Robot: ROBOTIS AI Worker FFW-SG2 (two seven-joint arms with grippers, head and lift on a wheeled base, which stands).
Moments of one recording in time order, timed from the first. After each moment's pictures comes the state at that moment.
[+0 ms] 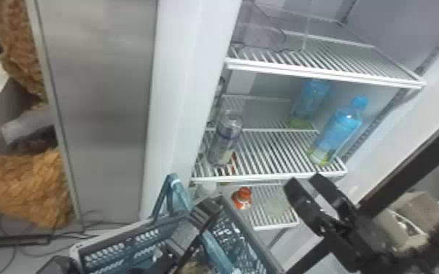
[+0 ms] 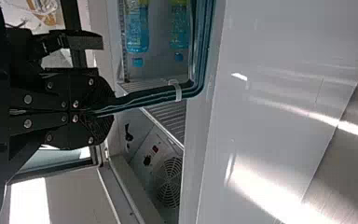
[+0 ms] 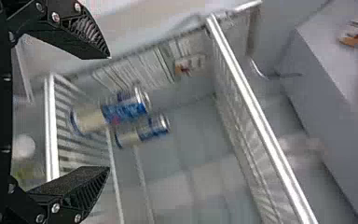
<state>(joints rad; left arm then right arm) 0.49 0.09 -0.39 -1.97 1.51 0.51 -0.53 0.78 -0.06 -0.51 -2.38 -0.69 0.25 0.59</state>
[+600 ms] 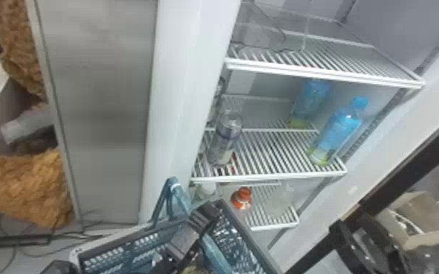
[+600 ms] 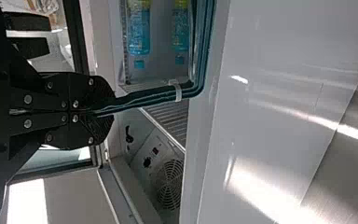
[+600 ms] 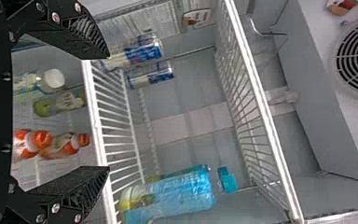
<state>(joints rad) 0.50 0.09 -0.39 -1.97 1.51 0.51 -0.52 1.00 -0.02 -0.57 -2.28 -0.69 -0.04 0.60</state>
